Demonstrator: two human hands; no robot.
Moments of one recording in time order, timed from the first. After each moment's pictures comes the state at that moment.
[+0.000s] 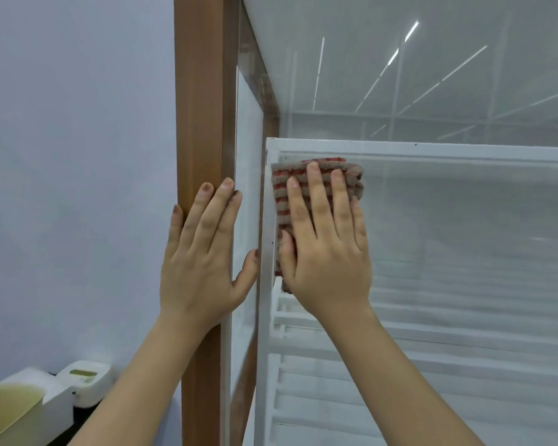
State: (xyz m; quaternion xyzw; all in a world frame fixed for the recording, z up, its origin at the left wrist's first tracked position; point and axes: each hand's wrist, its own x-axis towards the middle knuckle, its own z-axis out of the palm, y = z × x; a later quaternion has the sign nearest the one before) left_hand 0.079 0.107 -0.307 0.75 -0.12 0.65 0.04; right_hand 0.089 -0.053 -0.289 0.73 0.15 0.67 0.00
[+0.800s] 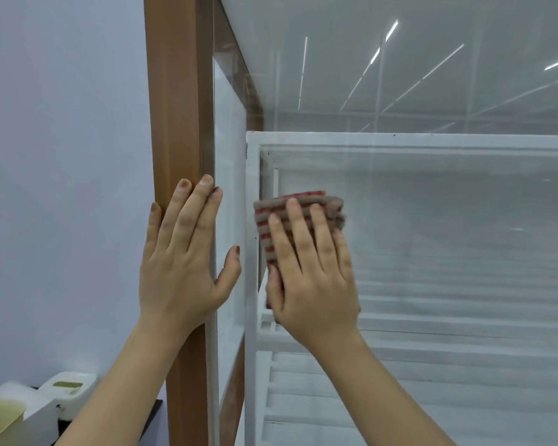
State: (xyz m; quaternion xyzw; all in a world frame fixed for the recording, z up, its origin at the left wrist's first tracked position) left_hand 0.078 0.108 -0.309 0.75 -0.13 0.65 0.05; right_hand 0.085 -0.061 -0.328 0.73 0.16 0.66 0.02
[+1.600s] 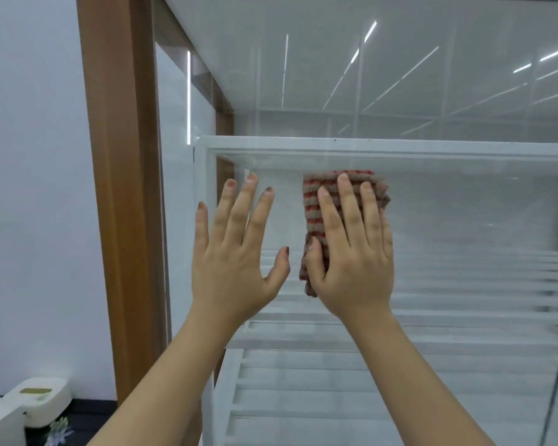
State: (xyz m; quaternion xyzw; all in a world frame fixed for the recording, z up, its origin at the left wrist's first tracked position) left_hand 0.079 0.002 -0.299 0.78 -0.15 0.60 0.06; right_hand 0.080 -0.156 -0.301 0.72 0.11 0.69 -0.03
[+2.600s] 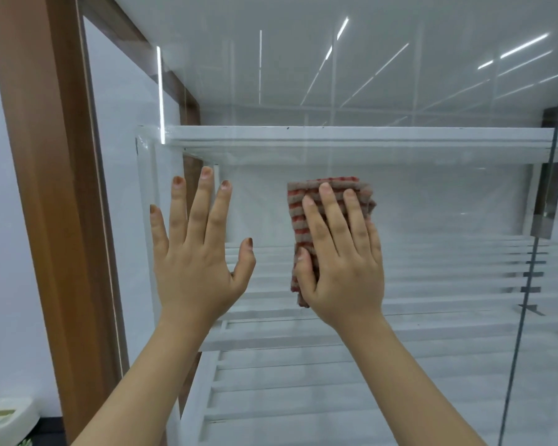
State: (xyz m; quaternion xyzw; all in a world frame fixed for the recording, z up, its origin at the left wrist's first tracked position) left_hand 0.091 -0.015 -0.307 0.76 -0.13 0.63 0.08; right_hand 0.076 -0.193 -0.318 0.72 0.12 0.68 -0.01
